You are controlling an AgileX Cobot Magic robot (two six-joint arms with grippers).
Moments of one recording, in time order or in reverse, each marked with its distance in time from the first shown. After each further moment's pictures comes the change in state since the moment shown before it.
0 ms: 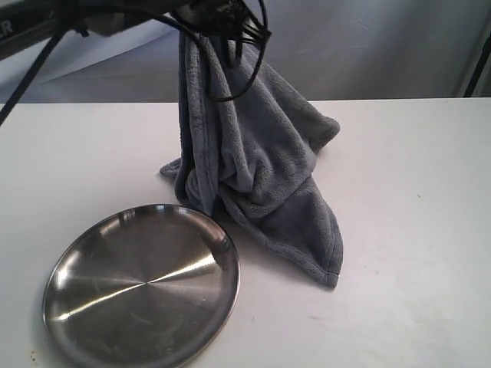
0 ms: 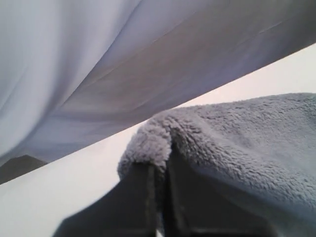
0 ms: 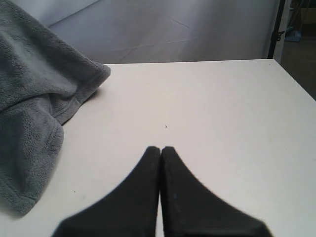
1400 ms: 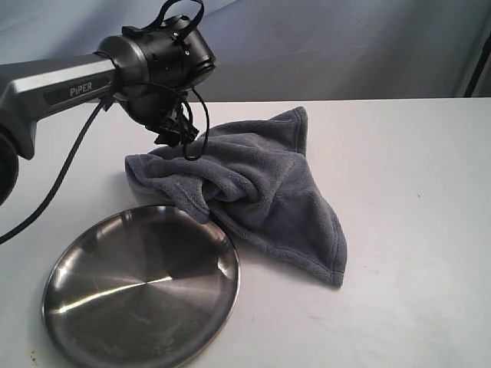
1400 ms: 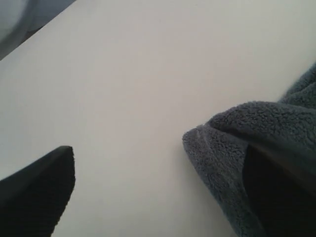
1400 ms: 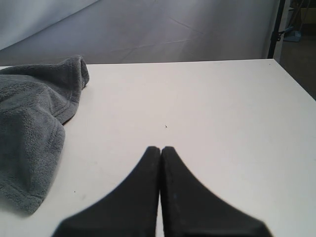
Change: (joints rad) left arm 0.194 0.263 0.038 -0.105 0.173 0.086; right arm 0.000 0.000 0.000 0.000 0.000 0.000
